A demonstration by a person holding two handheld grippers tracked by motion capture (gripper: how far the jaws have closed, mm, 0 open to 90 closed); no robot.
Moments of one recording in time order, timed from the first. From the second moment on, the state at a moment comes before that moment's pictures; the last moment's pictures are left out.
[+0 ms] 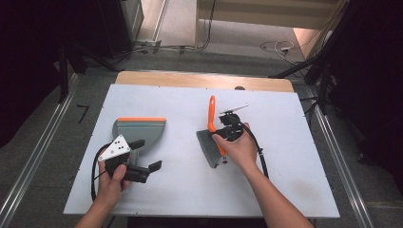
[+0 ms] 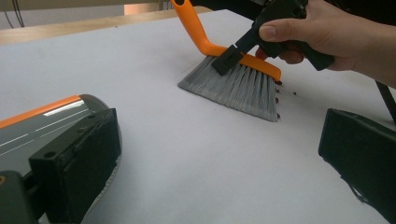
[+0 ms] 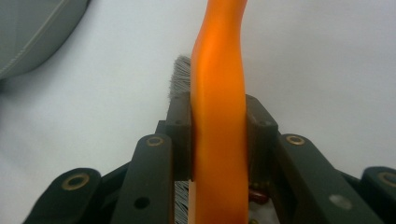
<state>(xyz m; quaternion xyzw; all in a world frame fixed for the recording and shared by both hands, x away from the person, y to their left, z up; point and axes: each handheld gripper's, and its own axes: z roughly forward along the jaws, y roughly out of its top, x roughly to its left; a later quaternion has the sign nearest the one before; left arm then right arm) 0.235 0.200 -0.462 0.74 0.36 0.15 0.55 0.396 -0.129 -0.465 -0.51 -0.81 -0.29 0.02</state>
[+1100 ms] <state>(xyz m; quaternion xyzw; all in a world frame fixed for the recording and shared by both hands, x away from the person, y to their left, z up) 0.235 0.198 -0.463 0.74 0.36 0.15 0.54 0.405 -0.188 -0.464 -0.55 -0.79 -0.28 0.01</state>
